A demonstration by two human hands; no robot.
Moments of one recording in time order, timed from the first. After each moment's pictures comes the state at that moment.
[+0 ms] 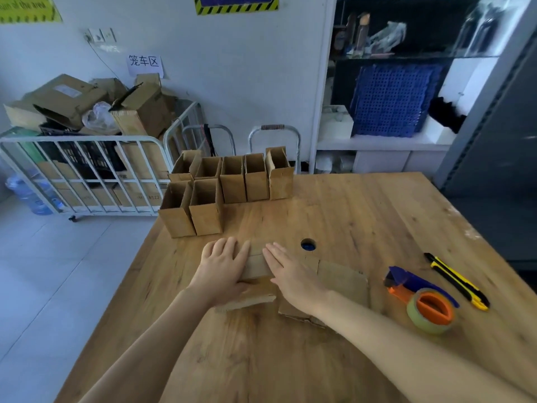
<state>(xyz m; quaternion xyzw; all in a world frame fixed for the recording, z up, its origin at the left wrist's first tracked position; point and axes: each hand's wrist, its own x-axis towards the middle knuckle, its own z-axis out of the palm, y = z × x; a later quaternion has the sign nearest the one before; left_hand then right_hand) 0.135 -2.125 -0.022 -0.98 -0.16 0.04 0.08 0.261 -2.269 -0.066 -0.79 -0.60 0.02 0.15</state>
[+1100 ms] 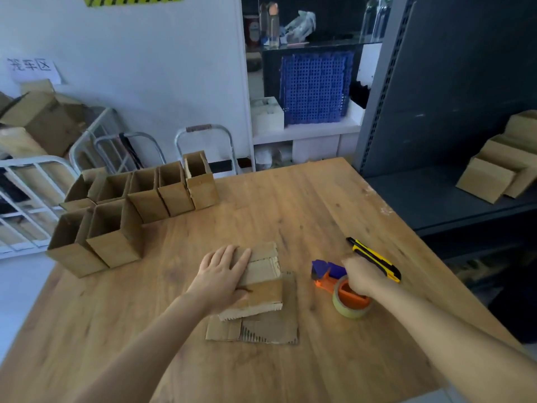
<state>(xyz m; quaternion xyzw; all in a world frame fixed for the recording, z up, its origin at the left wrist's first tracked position) 0.269 -2.217 -0.047 -0.99 -0.03 0.09 0.05 0.441 -2.492 -0.093 -0.96 -0.23 0.17 -0.01</state>
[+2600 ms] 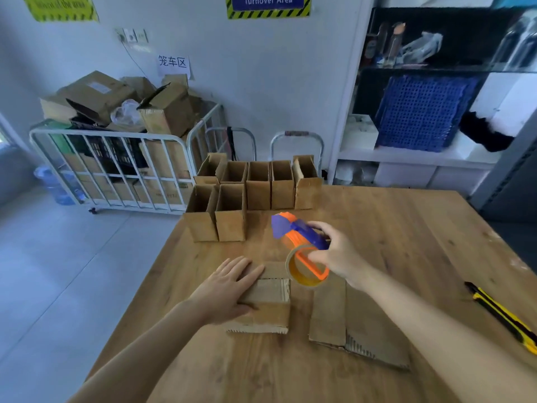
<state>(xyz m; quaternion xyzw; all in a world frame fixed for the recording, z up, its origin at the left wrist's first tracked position) 0.105 -2.064 -0.050 -0.99 -0.09 0.09 -0.02 0.306 -2.234 -0.003 -0.75 -0.34 0.27 0.50</state>
